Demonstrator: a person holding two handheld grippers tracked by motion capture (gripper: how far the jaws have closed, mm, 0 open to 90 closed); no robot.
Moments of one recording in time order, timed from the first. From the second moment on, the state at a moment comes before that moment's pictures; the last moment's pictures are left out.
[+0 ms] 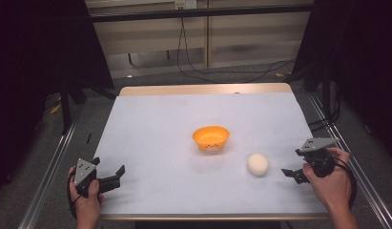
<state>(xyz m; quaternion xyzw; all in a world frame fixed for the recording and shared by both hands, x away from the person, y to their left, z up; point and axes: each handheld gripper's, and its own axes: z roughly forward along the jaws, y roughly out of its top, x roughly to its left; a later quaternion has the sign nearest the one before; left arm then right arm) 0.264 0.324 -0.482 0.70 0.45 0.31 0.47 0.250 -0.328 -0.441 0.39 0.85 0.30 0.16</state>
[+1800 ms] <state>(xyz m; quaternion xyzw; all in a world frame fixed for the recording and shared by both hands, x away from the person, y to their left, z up) 0.264 0.324 -0.482 0.70 0.45 0.30 0.47 0.293 -0.262 -0.433 0.32 0.90 0.30 0.07</state>
